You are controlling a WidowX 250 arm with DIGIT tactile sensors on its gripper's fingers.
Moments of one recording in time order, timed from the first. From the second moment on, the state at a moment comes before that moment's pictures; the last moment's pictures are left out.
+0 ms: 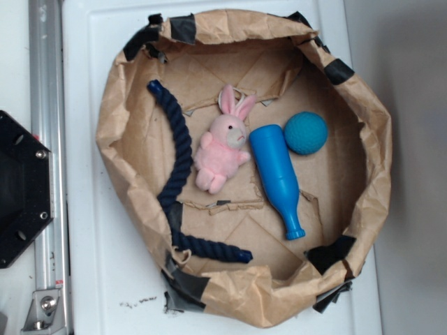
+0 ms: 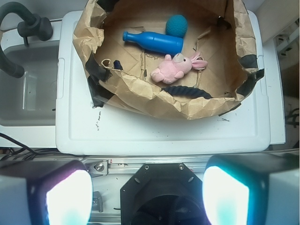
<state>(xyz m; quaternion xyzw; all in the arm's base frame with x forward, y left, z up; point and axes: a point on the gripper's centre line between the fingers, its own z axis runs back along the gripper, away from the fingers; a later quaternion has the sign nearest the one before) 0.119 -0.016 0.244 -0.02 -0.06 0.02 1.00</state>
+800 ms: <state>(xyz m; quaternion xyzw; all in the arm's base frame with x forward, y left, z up) 0.214 0.006 0.181 -0.03 -0.08 0.08 0.99</state>
